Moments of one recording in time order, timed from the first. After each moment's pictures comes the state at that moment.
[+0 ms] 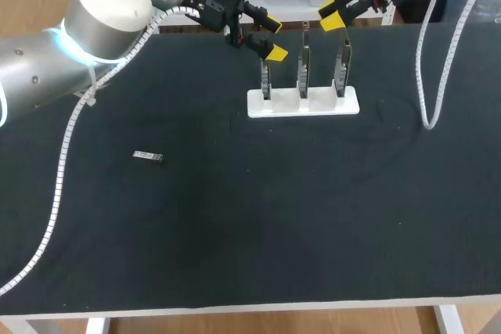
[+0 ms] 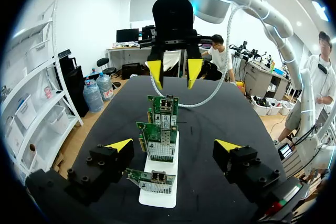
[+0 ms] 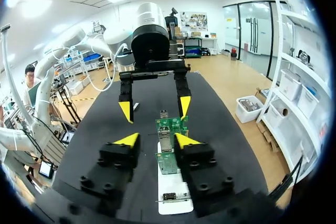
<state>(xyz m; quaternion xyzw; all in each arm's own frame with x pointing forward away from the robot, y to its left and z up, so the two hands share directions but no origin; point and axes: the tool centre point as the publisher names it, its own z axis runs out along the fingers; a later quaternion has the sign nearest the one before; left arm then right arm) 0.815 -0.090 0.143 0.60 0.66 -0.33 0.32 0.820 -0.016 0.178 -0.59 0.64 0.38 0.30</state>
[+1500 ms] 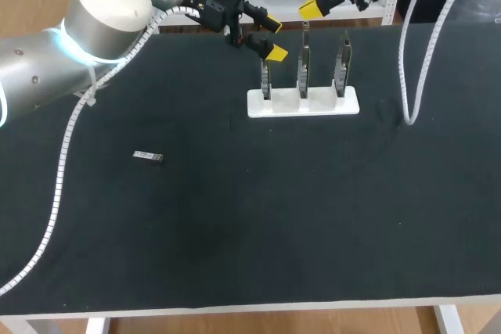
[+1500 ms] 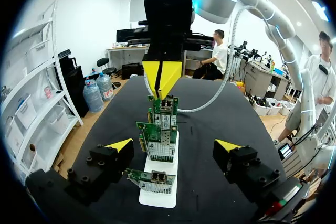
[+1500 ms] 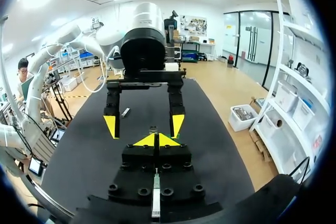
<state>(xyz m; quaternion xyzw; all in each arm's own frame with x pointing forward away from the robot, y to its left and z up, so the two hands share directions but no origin) 0.815 -0.090 0.143 0.60 0.66 -0.33 0.32 0.837 0.019 0.183 -0.60 0.63 0.36 0.34</state>
